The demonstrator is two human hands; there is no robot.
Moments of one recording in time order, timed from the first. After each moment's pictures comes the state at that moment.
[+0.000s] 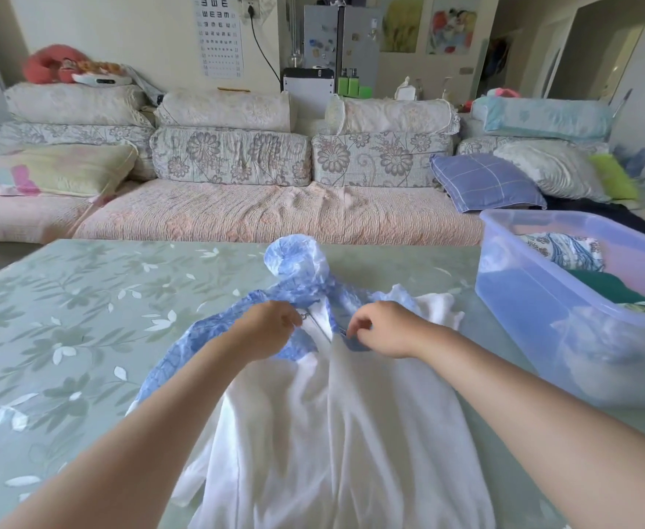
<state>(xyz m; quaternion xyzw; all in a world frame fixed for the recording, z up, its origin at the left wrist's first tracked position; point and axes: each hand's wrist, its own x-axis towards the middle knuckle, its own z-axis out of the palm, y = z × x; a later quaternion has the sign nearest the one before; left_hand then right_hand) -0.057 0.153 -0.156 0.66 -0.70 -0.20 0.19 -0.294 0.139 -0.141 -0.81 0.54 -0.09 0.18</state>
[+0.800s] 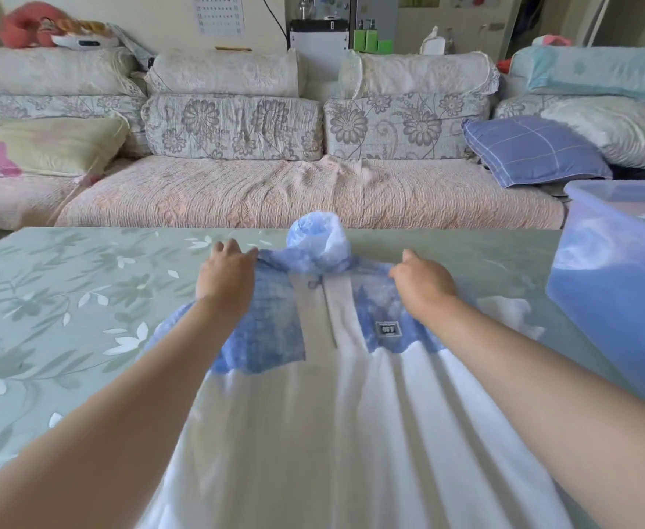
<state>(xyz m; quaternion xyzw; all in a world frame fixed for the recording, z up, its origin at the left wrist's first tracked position) 0.004 -0.001 -0.183 0.73 -0.66 0.14 0.10 -0.284 -0.045 -0.192 -0.74 0.67 -0.11 -0.02</state>
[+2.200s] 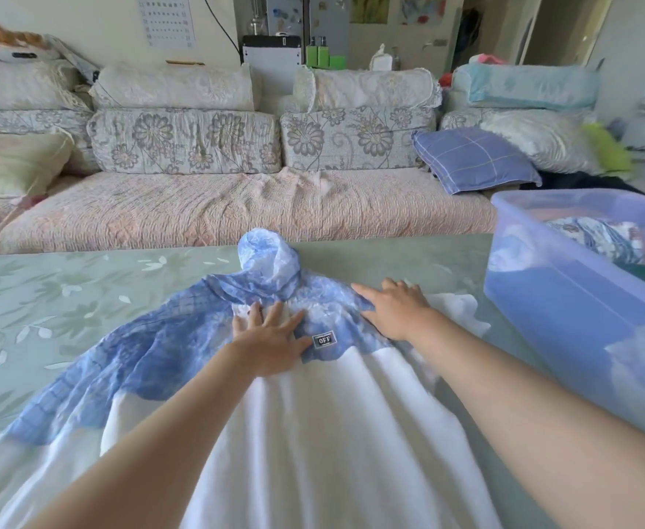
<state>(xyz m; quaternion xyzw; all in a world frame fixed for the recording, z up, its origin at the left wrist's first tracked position) -0.096 0.012 -0.226 0.65 -0.75 -0.06 -0.11 -0.332 -0.035 -0.212 -0.78 0.62 0.04 -0.06</state>
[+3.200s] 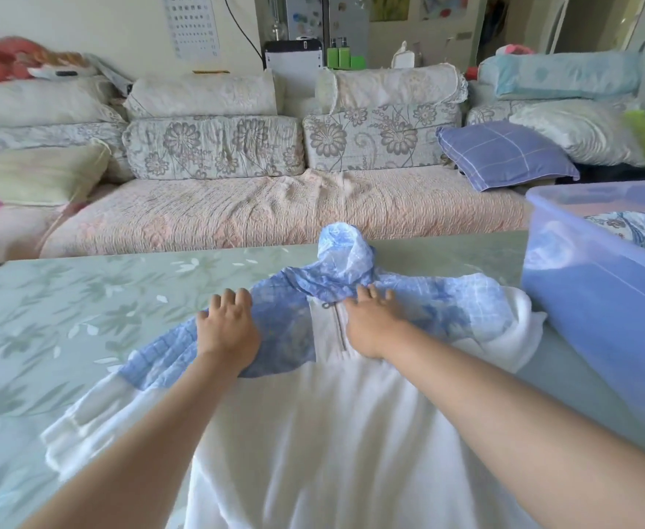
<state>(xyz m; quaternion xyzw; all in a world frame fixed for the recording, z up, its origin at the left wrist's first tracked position) -0.017 0.019 -0.218 0.75 -0.64 0.08 0.13 -0.248 -0.022 -0.217 -0.80 0.60 0.07 -0.04</state>
